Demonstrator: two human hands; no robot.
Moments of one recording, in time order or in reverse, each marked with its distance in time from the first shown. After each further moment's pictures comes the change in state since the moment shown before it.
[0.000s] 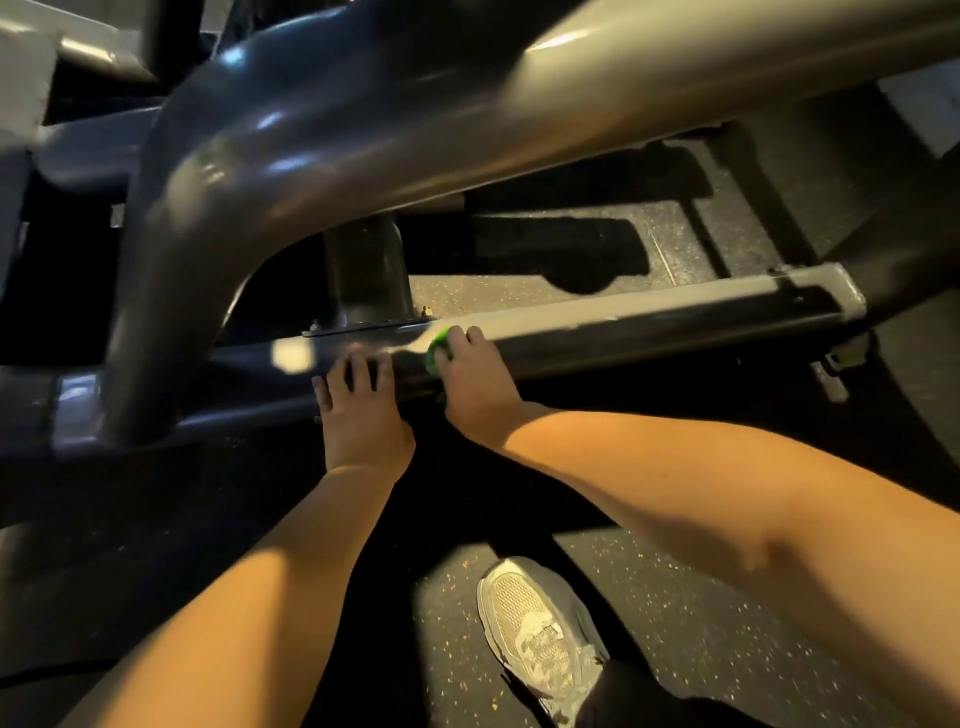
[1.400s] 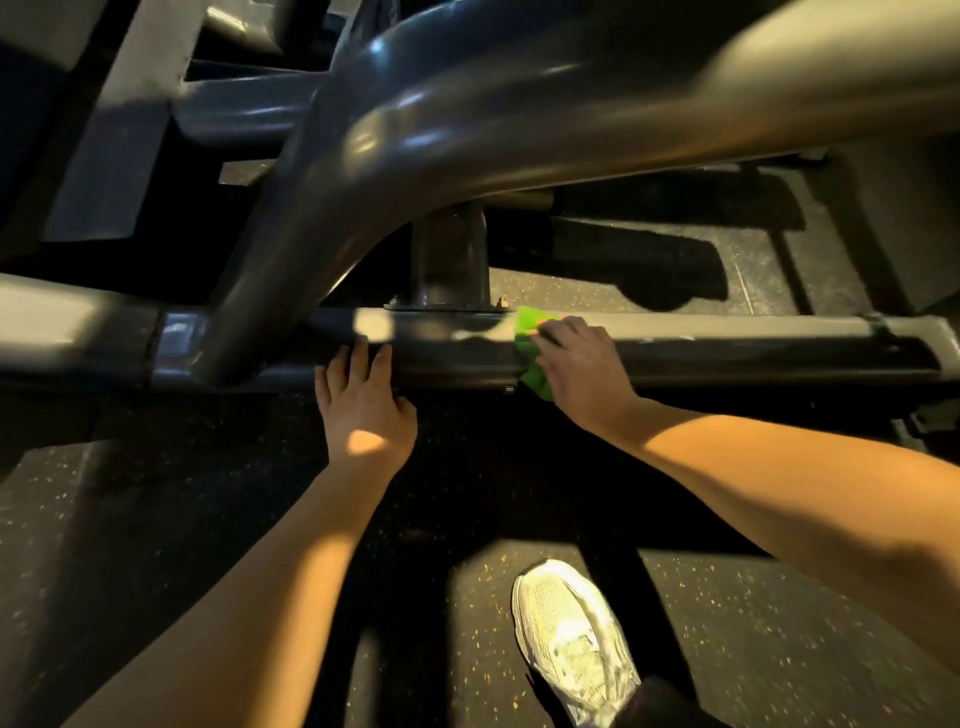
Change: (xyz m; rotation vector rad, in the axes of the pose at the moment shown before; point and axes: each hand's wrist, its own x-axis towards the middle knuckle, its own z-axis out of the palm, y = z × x) left_hand -0.026 -0.059 -0.011 -0.246 0.082 -0.239; right_hand -0.004 0.053 0.011 -0.035 0.127 -0.134
